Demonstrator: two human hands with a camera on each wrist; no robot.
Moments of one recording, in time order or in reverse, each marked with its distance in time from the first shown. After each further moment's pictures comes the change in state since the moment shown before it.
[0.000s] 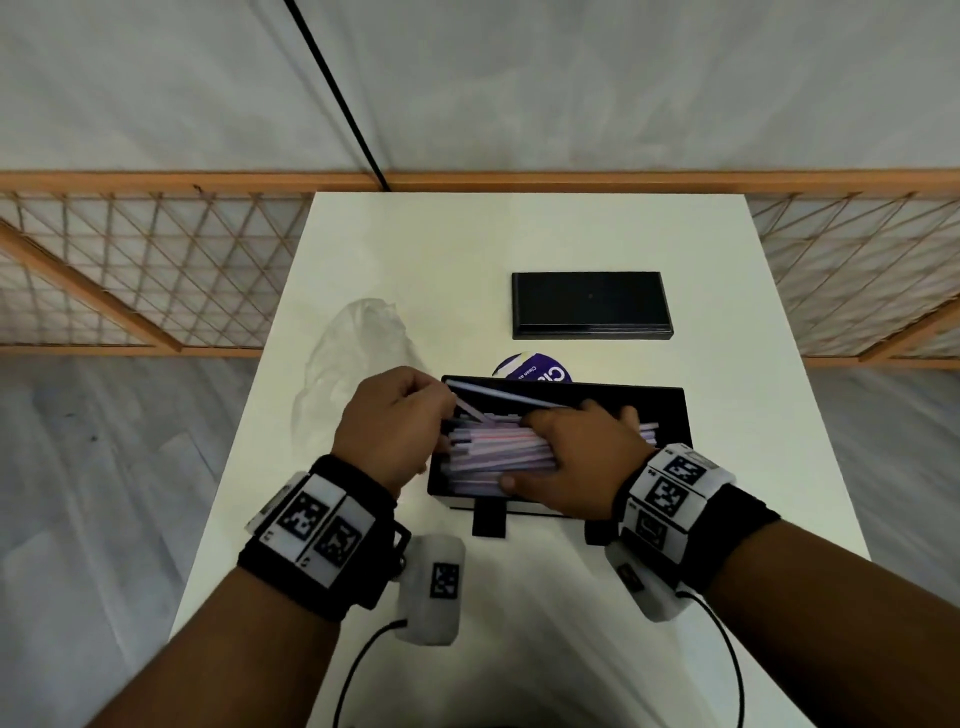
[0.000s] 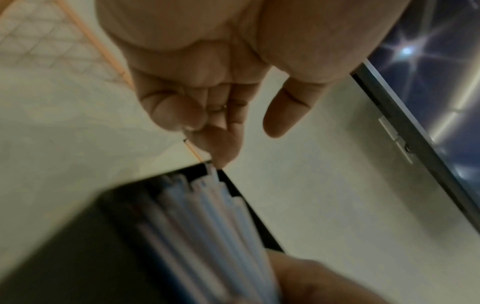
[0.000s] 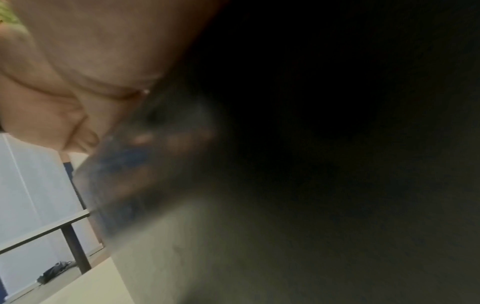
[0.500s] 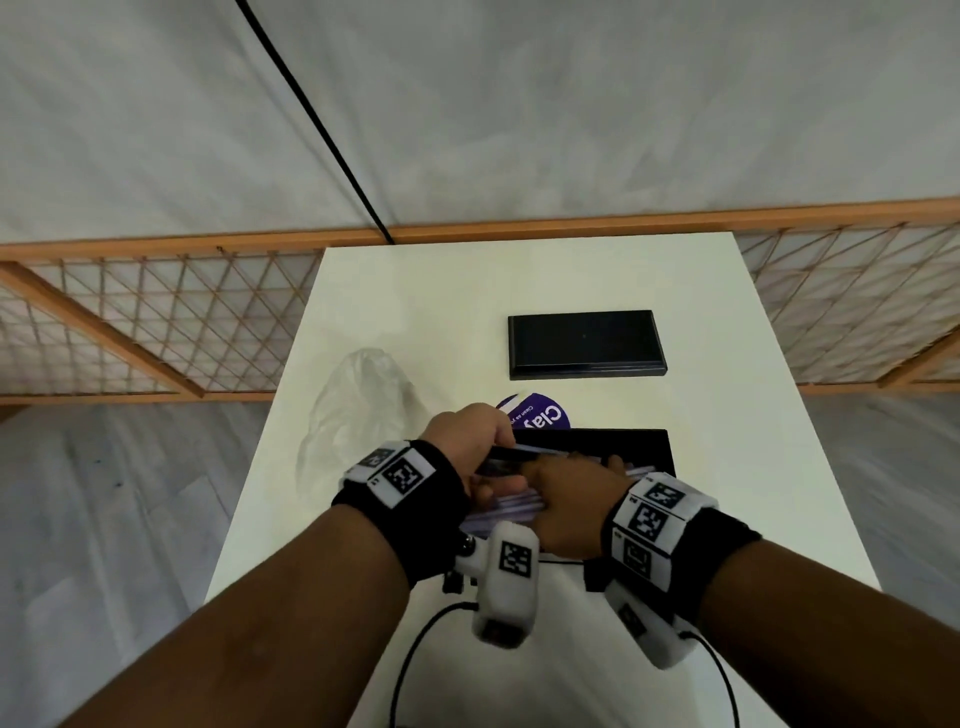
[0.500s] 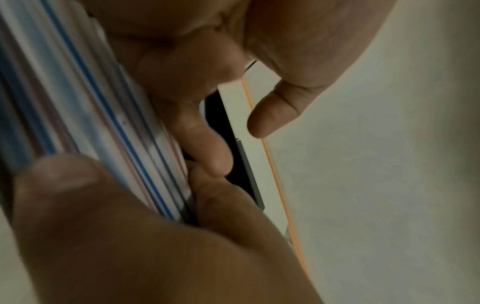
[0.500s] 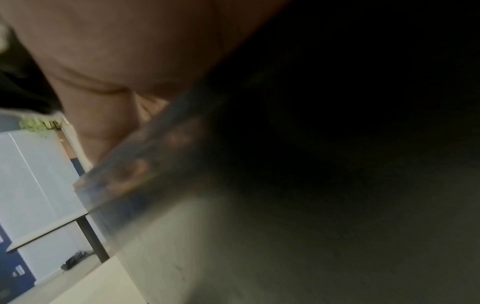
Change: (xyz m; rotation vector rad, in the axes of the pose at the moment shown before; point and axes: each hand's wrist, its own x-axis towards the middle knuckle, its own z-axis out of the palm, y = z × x) left_hand 0.013 0.036 0.058 -0.161 -0.183 -0.475; right_hand -0.011 -0.006 -0.024 0.031 -0.146 -0.094
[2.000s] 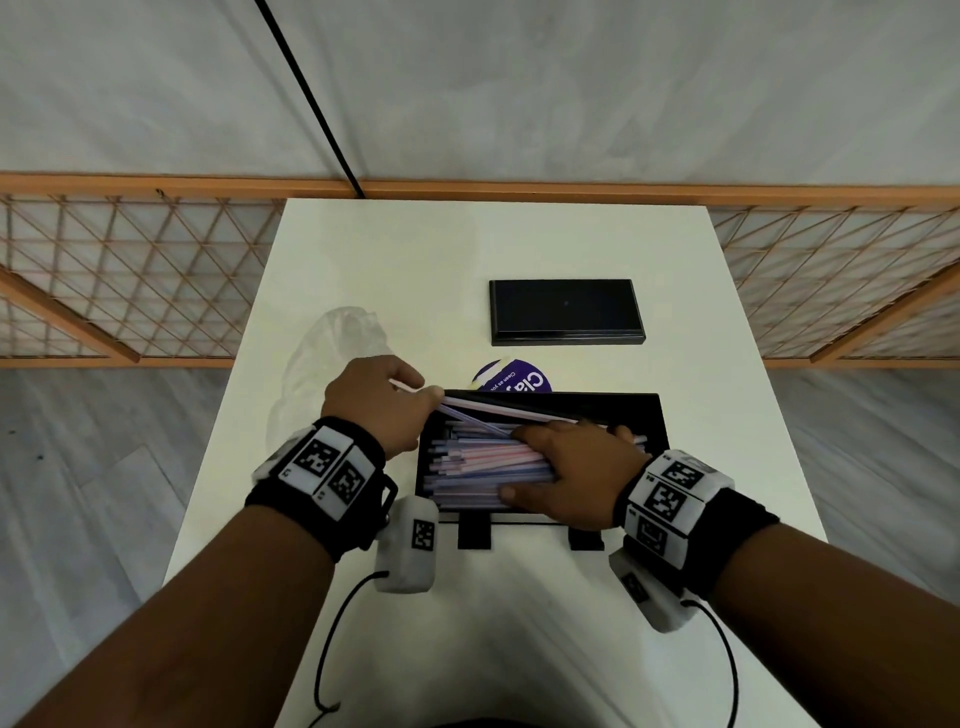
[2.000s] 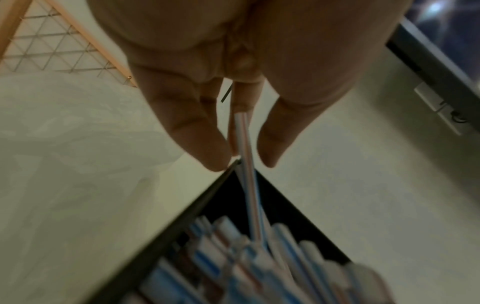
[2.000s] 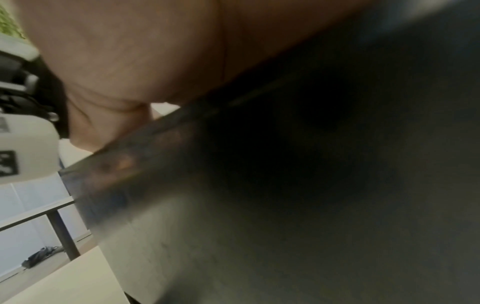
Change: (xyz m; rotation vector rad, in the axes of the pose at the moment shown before) left_hand 0.019 -0.013 -0.068 0.478 0.244 0.462; right_hand 0.004 0.016 0.024 -0.013 0.093 0.104
